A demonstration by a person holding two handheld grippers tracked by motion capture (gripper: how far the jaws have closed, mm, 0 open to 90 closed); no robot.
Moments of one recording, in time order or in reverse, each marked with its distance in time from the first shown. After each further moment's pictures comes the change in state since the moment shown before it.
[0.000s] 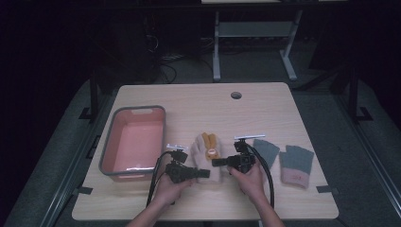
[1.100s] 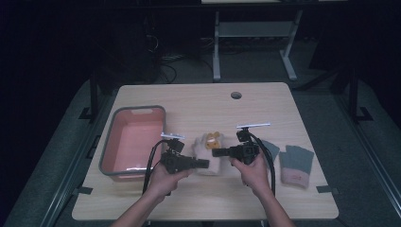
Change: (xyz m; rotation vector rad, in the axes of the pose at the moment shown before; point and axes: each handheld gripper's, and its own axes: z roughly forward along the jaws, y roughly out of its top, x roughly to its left) left arm -0.024 0.031 -0.032 -0.032 -0.042 0.072; right arm 0.038 0.023 -0.032 -0.042 0.008 -0.082
